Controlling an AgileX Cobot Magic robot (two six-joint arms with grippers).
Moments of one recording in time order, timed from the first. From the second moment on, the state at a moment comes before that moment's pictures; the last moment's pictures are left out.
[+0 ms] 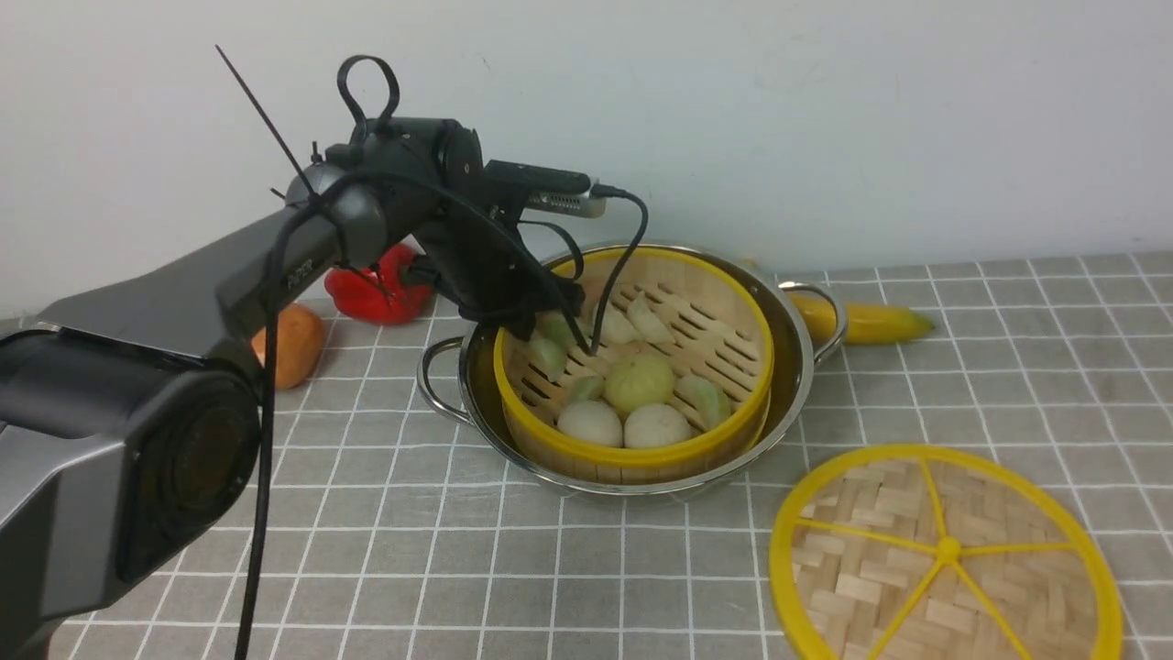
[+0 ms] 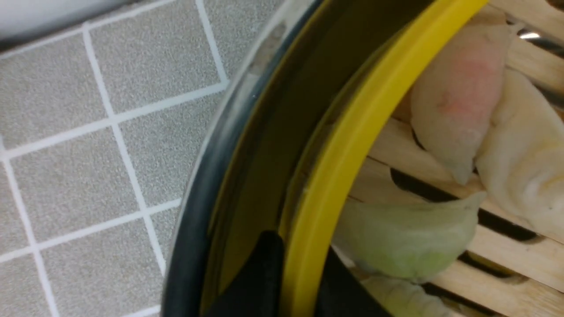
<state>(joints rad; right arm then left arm) -0.01 0.91 -1.01 0.41 1.14 -0.08 -0.29 2.37 -2.04 -0.06 0.93 0.08</state>
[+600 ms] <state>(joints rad) -0.01 0.91 -1.01 0.47 1.12 -0.08 -0.29 2.30 -2.24 0.02 1.12 0.08</state>
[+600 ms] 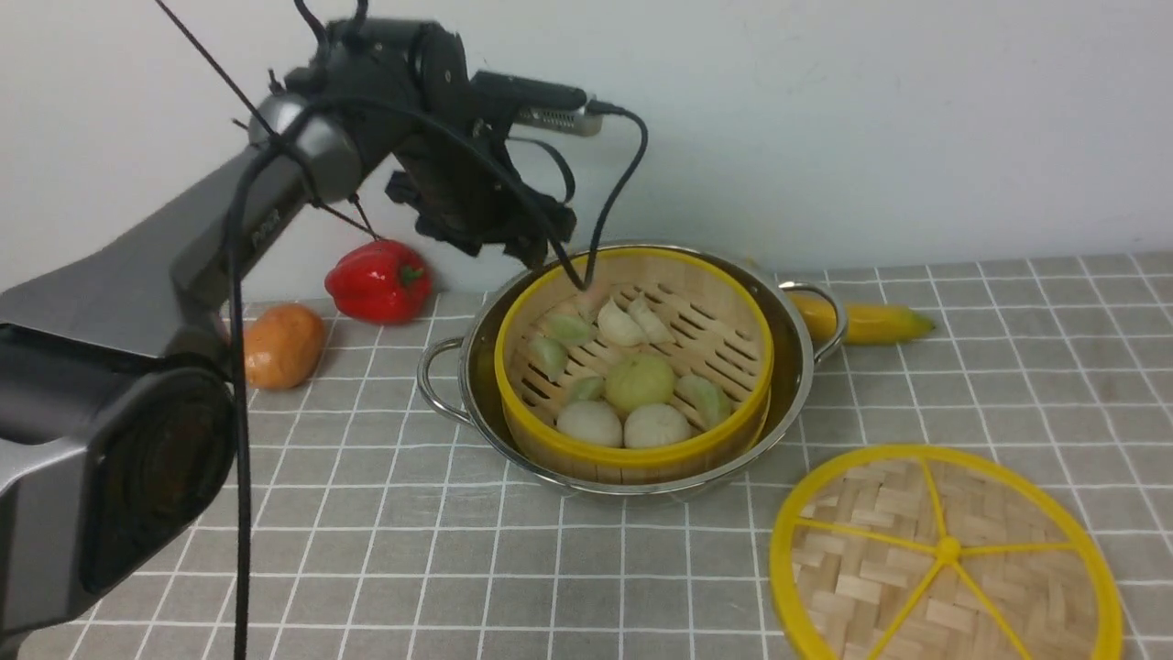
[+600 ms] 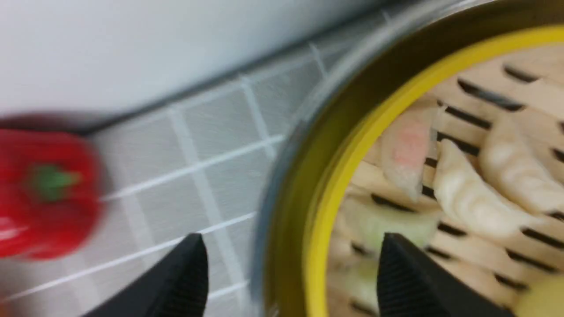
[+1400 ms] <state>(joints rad) 0.26 1.22 -1.01 0.91 1.10 -0.47 -0.29 1.56 -2.32 0.03 1.21 0.19</state>
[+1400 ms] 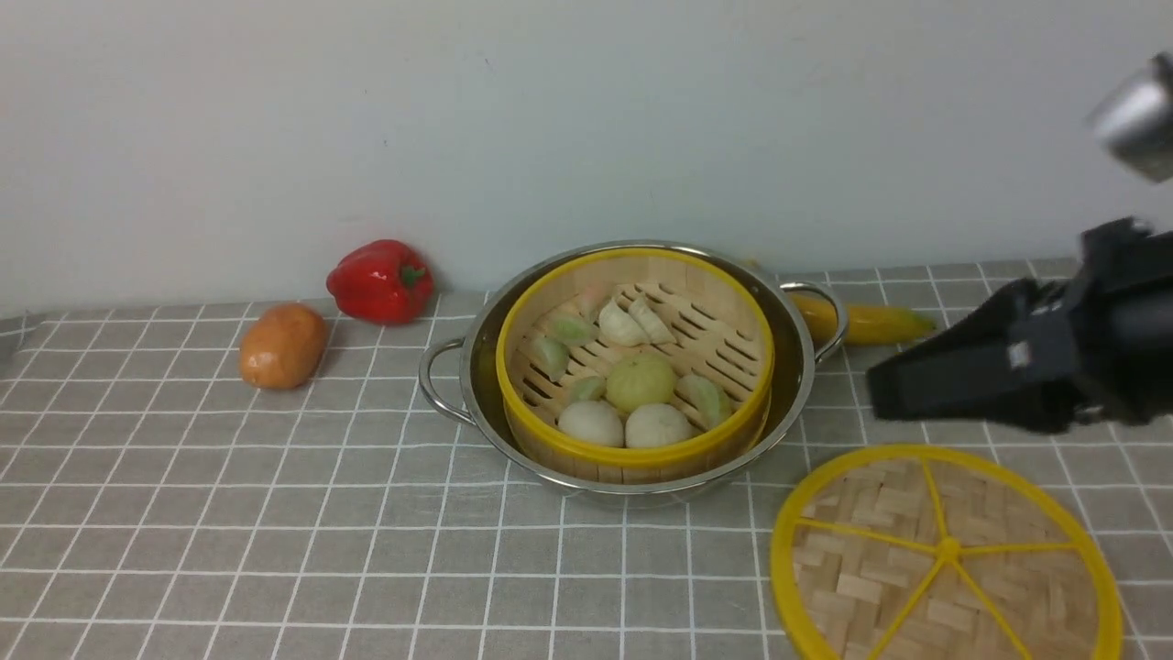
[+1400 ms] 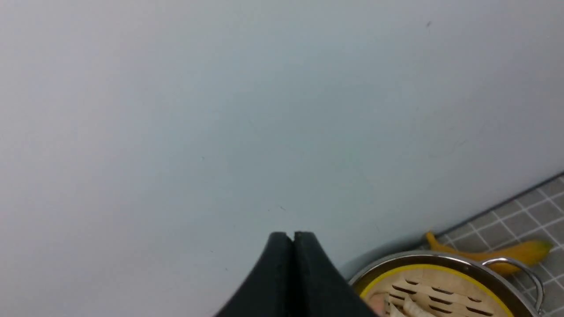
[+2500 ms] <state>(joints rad) 0.47 1.62 -1.01 -0.10 0.93 0.29 -0.29 0.22 -0.62 -0.02 0.89 0.18</state>
